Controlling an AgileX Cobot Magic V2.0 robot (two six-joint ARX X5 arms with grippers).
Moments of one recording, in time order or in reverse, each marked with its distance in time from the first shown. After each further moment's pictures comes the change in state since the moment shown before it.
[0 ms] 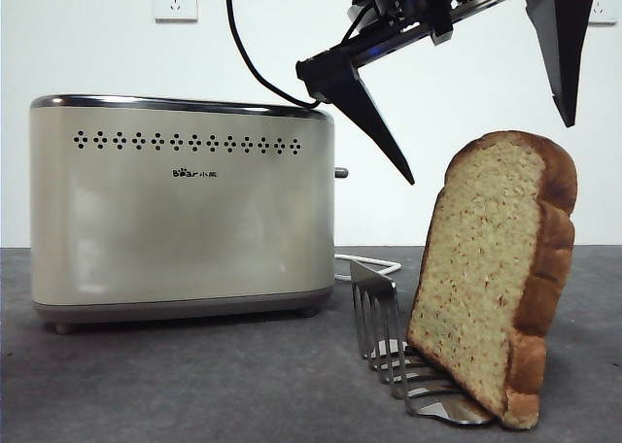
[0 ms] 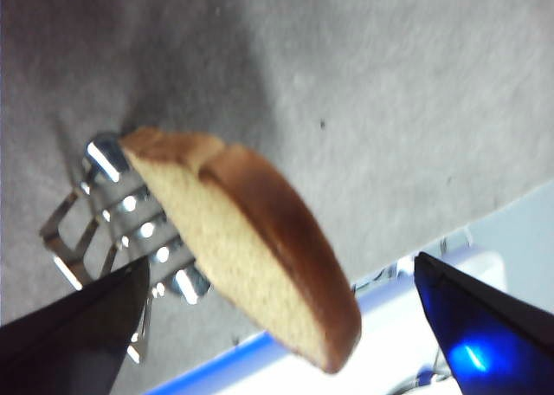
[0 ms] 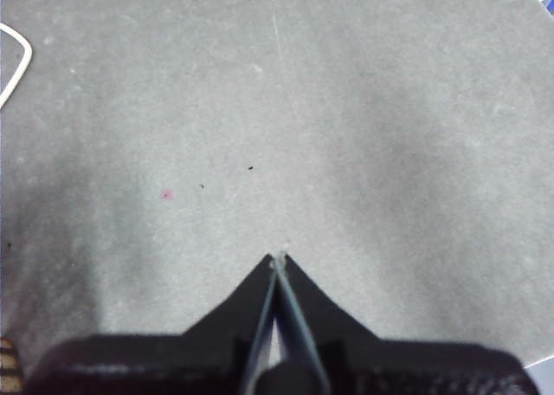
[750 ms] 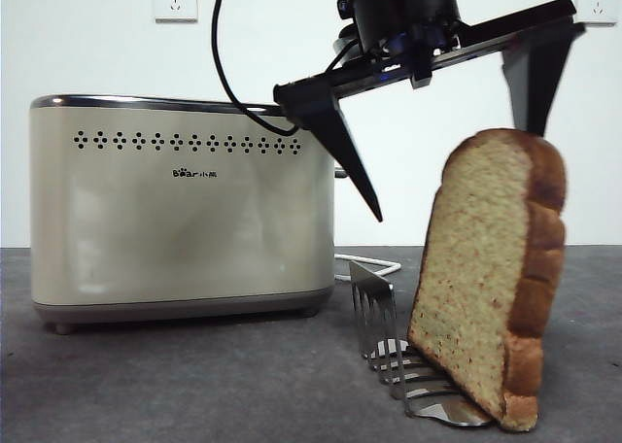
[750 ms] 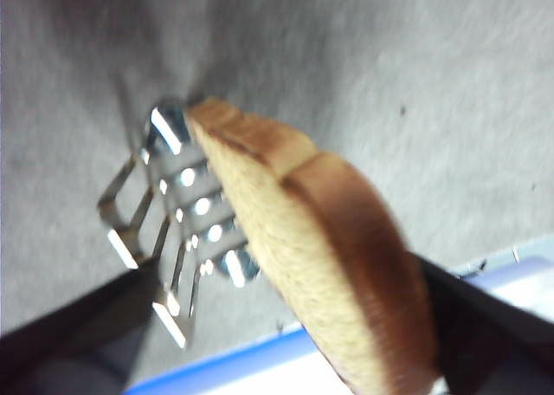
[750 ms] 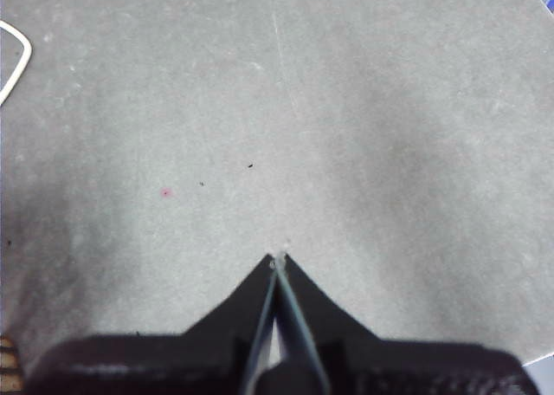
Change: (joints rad) left arm 0.015 0.050 0.000 -0.099 -0.011 -0.045; right arm 0.000 0.000 0.000 -0.005 0.000 0.000
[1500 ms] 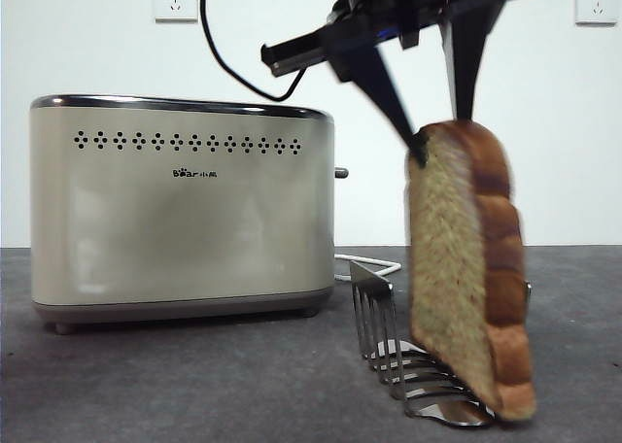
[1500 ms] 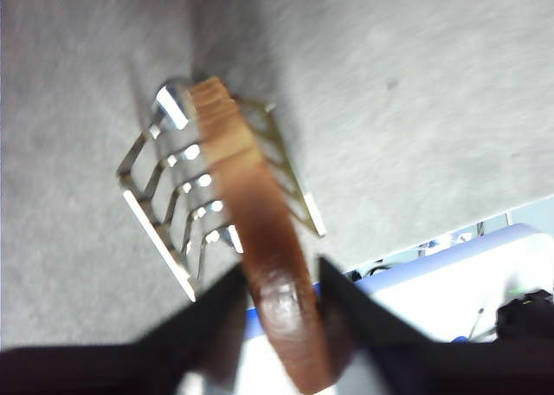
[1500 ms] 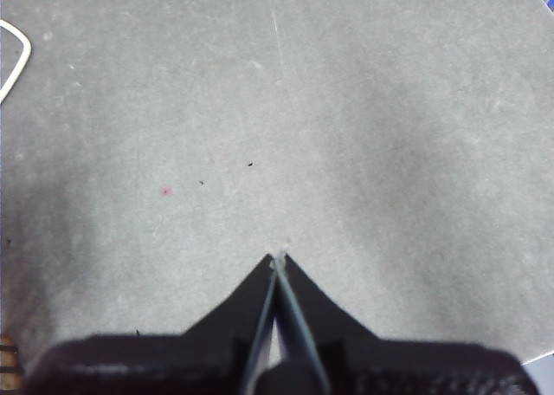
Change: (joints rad) left arm 0.012 0.000 0.102 -0.113 0.029 0.047; right arm 0.000 0.000 0.000 -0.003 0.000 0.000
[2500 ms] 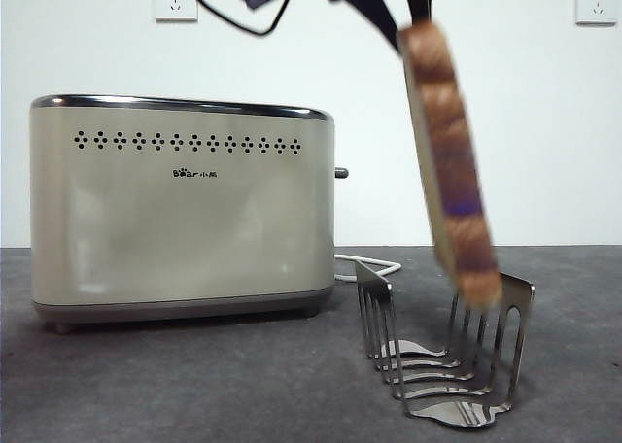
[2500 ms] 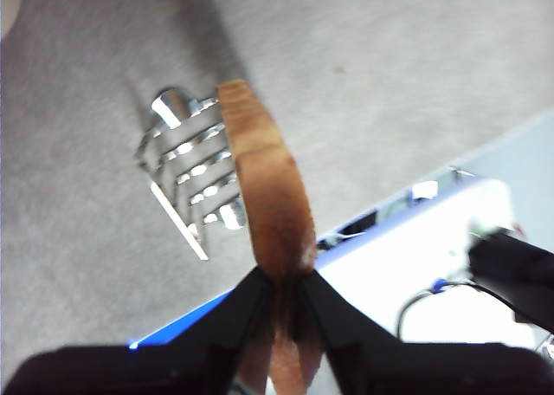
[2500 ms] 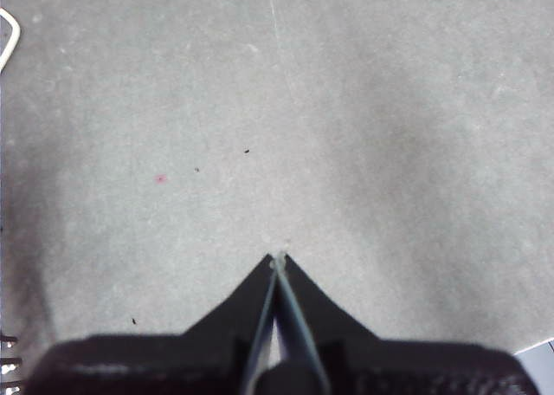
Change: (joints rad) left arm 0.030 -0.124 0.024 -0.050 0.049 0.156; right arm 0.000 0.017 0.000 -0.019 0.000 0.000
